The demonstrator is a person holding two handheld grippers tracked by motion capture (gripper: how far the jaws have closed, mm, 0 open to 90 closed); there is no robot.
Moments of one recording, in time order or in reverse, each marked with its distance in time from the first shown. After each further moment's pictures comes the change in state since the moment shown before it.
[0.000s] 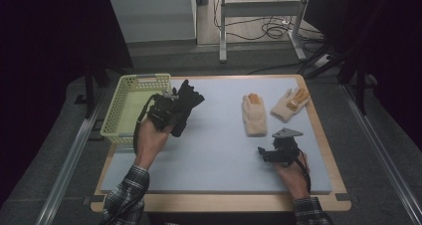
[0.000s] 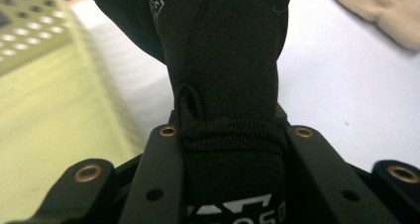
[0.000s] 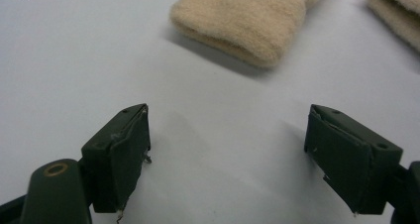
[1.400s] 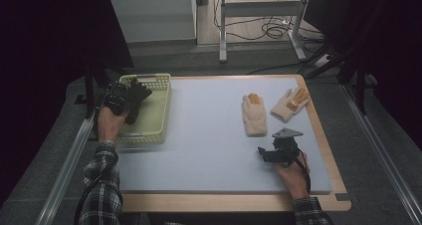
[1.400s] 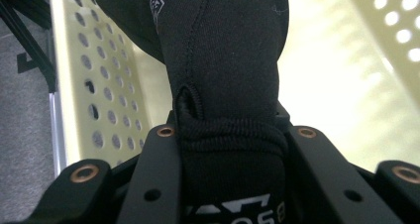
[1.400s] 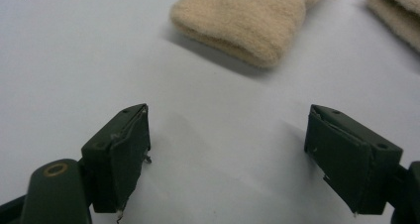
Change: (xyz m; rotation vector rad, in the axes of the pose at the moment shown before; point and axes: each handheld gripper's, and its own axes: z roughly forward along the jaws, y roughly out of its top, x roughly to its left) left arm 0.177 -0.045 0.046 0.174 0.193 -0.159; right arm 0.000 0.000 0.000 -0.004 -0.001 -0.002
